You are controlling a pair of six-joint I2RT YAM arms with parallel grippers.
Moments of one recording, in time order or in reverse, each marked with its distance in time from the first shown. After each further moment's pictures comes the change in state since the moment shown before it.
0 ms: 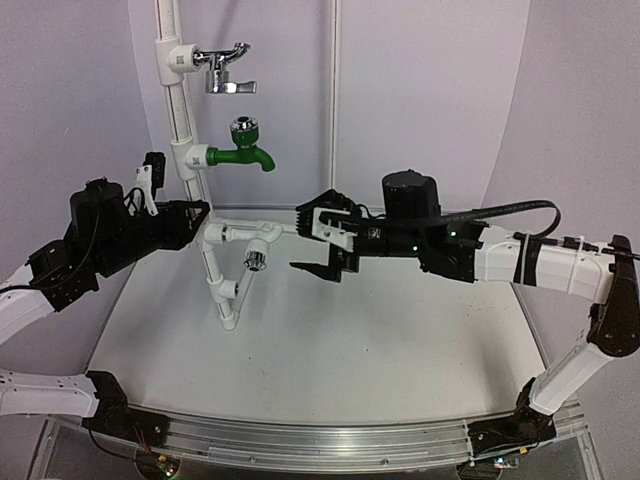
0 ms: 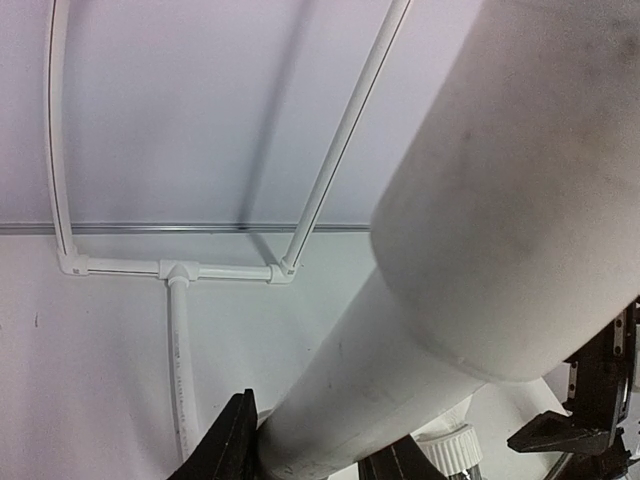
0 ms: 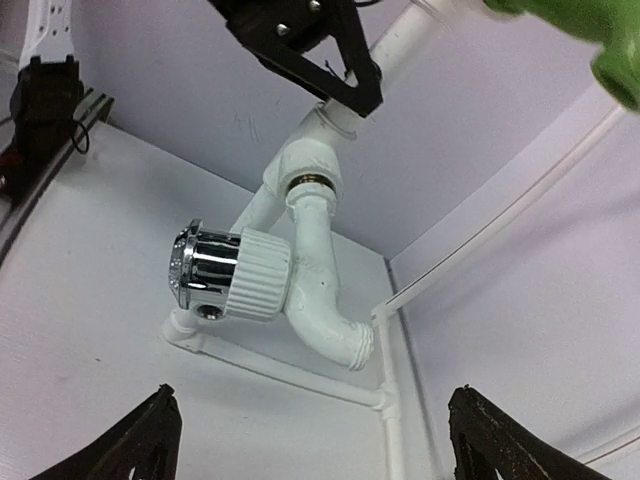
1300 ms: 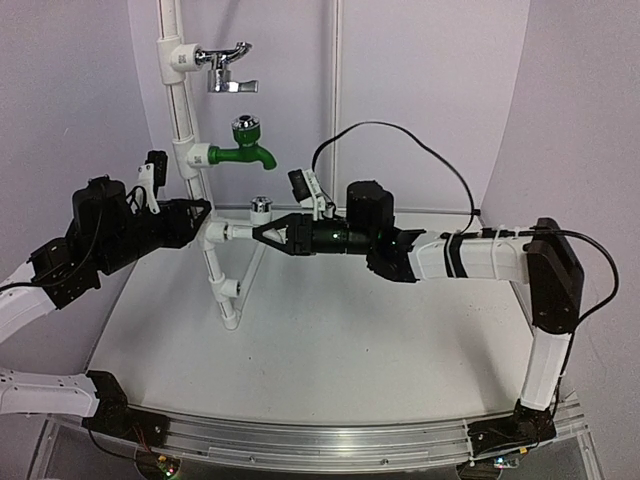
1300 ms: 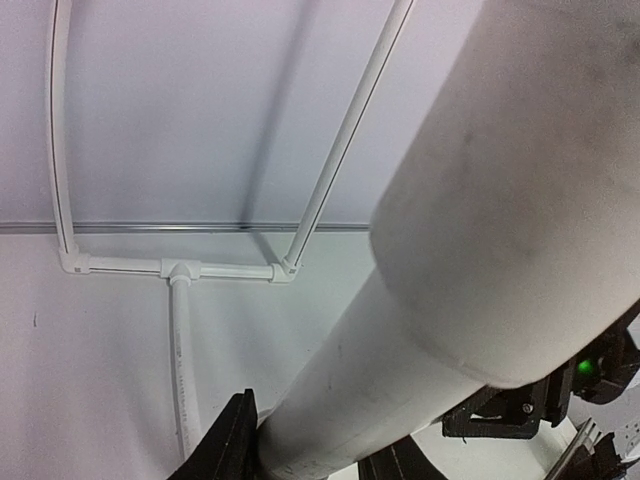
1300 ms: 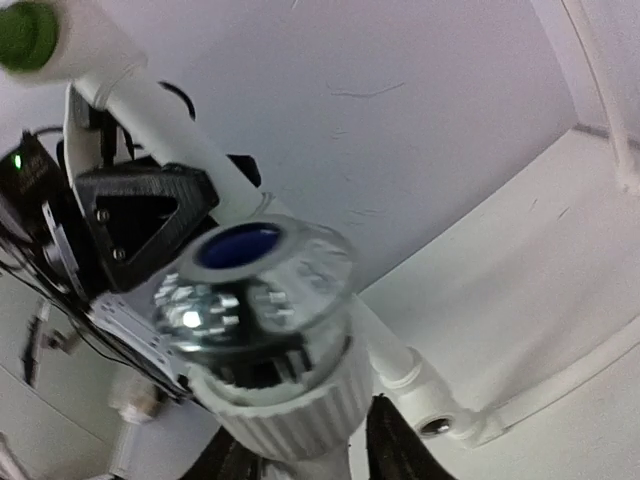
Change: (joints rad) left arm 0.004 0.009 0.011 -0.002 0.008 -0.004; right arm -0.047 0.337 0.141 0.391 -0.252 1.446
